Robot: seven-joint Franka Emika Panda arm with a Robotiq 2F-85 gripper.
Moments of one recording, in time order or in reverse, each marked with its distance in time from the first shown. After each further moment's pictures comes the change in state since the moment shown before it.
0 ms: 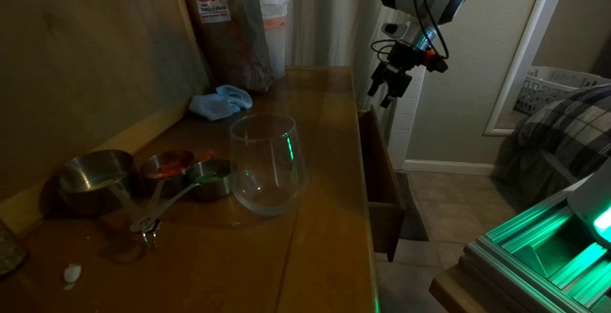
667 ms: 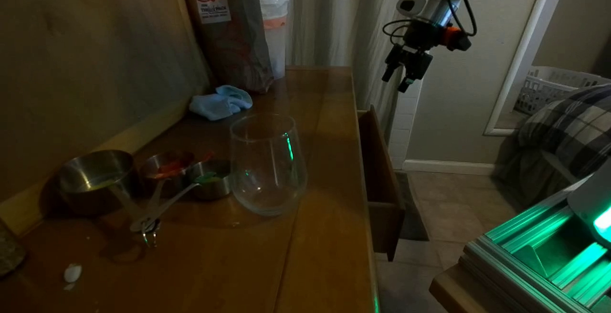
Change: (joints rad) arm 0.013 -0.220 -0.049 -0.147 -0.151 -0.059 0.132
